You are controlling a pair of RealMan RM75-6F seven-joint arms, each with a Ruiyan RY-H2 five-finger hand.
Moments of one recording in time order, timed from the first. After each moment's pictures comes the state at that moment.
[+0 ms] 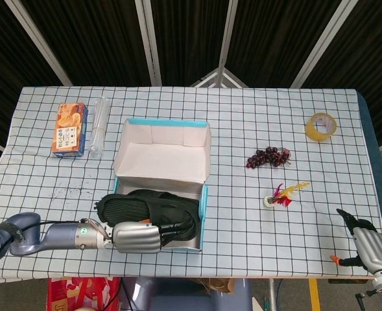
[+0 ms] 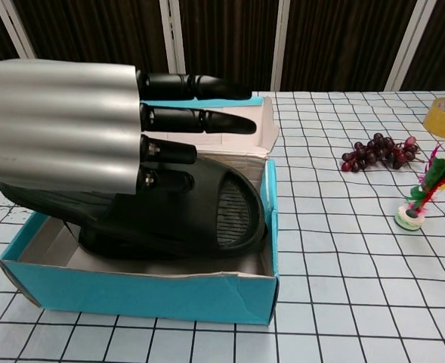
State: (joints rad) left arm -0.93 -1.29 0.01 -1.41 2.36 1.23 0.58; right arm 0.14 -0.91 -0.02 -1.82 -1.29 1.13 0.06
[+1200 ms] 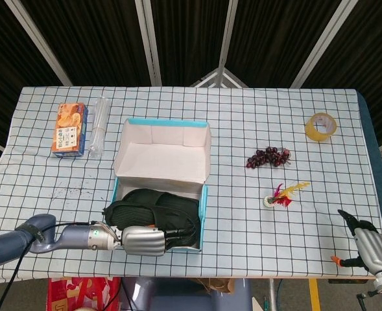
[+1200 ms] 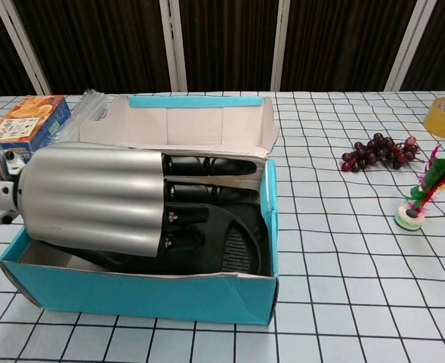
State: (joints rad) left arm -0.93 -1.51 0.09 -1.15 2.36 1.30 0.55; right arm 0.13 -0.91 -0.02 -1.81 -1.29 1.13 0.08
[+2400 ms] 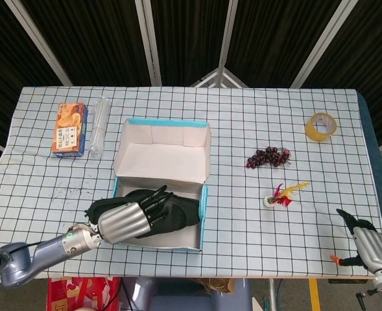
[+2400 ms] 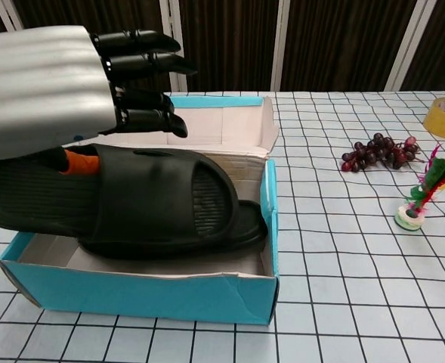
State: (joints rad) left arm -0.76 -1.28 0.02 -1.59 2.04 1.22 0.66; right arm 0.14 -0.89 -0.02 -1.83 -1.28 1.11 0.07
